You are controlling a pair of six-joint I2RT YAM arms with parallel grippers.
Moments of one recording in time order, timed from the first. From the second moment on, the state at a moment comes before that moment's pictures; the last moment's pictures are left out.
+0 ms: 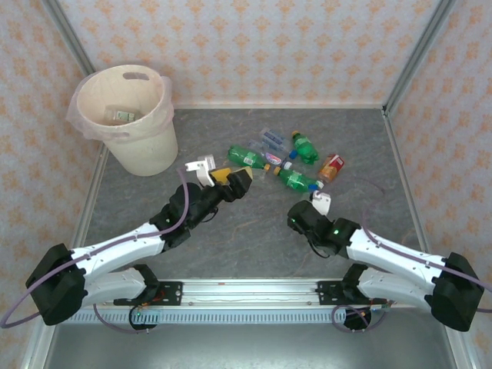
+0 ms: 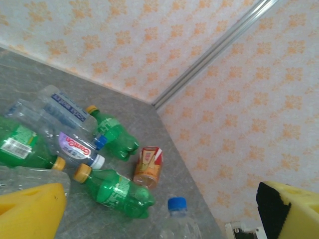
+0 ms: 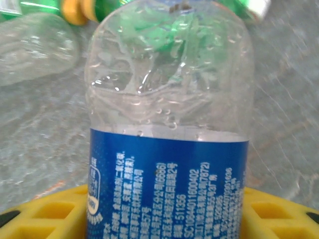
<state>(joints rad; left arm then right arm) -0.75 1.12 0.60 0.48 -0.14 -0.79 0.90 0.99 0.58 -0.52 0.47 0.96</state>
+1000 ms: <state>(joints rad) -0.65 1.37 0.86 0.28 0.22 -0.73 1.12 1.08 0.69 -0.20 0.48 0.45</state>
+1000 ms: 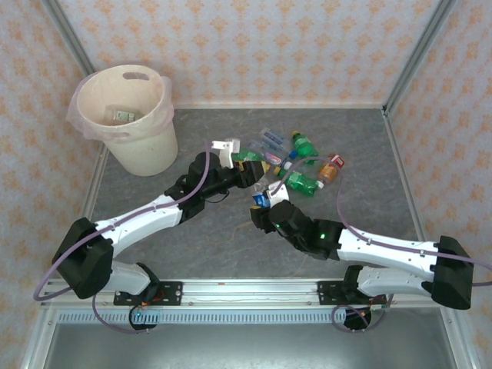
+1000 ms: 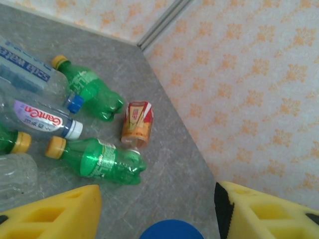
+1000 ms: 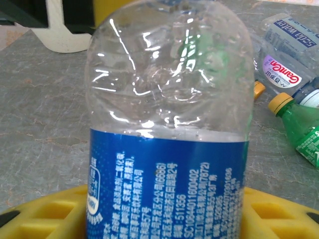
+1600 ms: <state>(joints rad) -0.65 1.38 0.89 0.26 0.27 -0.74 1.12 1.08 0.69 -0.18 0.51 0.44</state>
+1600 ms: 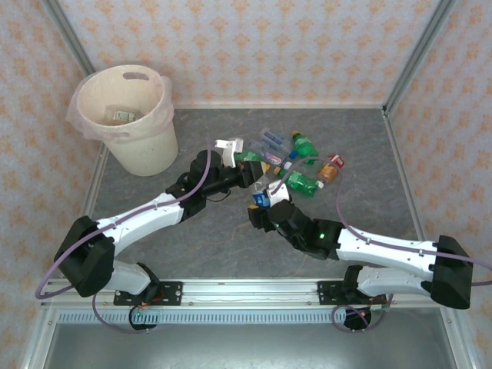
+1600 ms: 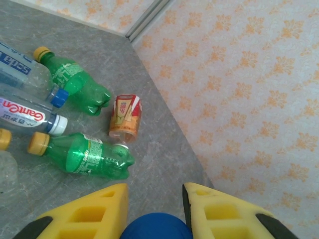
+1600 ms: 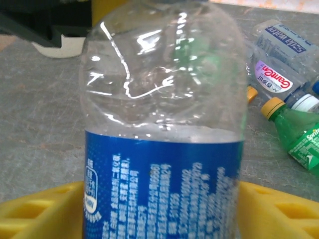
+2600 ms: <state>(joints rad) -0.41 1.22 1.41 -0.20 -0.42 -0.30 1.12 0.85 0.70 -0.04 0.58 0.42</state>
